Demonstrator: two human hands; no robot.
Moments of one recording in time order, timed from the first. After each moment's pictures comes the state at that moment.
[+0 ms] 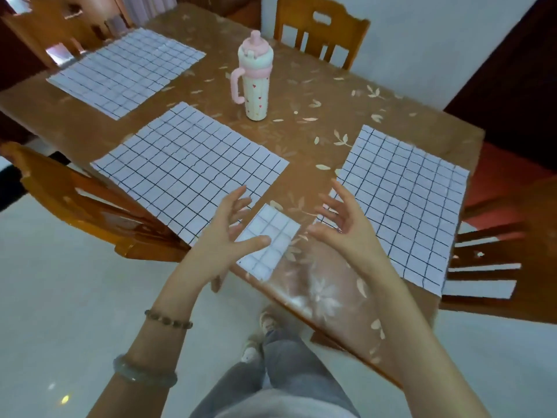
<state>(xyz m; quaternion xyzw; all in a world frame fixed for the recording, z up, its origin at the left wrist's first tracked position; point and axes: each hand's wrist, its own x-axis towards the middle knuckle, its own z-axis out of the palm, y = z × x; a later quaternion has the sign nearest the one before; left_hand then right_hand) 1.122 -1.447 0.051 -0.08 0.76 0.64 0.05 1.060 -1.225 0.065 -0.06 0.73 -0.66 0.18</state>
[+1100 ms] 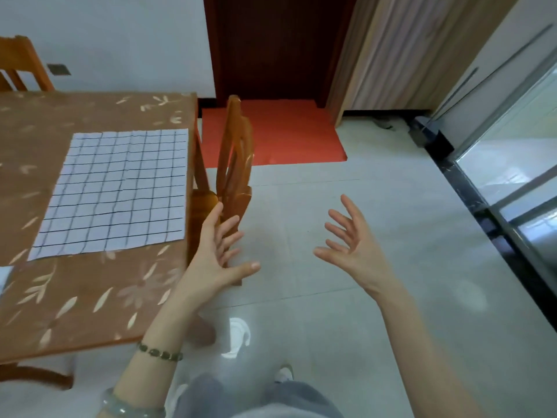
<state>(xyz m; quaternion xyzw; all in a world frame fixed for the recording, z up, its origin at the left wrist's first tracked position) 1.218 -0.955 0.042 0.21 0.68 0.66 0.24 1.324 -0.722 0.077 0.20 0.73 -0.65 -0.07</state>
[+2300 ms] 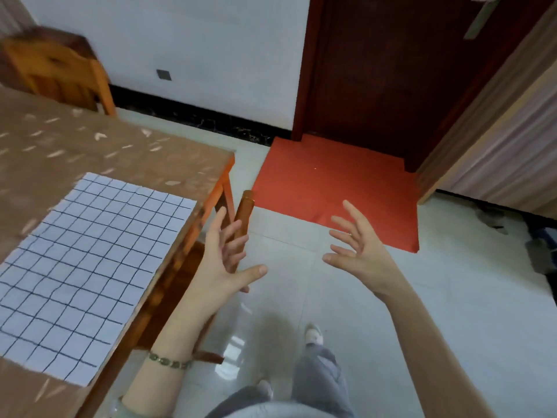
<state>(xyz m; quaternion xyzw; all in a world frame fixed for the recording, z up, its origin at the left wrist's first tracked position) 0.910 -0.709 0.048 0.03 0.74 0.67 0.07 0.895 -0.454 0.070 0.02 0.76 -0.64 0.11</state>
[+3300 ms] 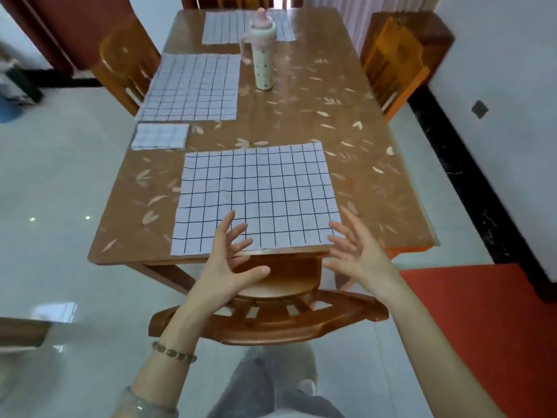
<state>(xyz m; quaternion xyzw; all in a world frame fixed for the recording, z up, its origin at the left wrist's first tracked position) 0.901 -0.751 0.033 -0.42 0.63 0.60 -0.26 0.650 -0.671 0.040 -0.40 0.62 -0.46 0.50</state>
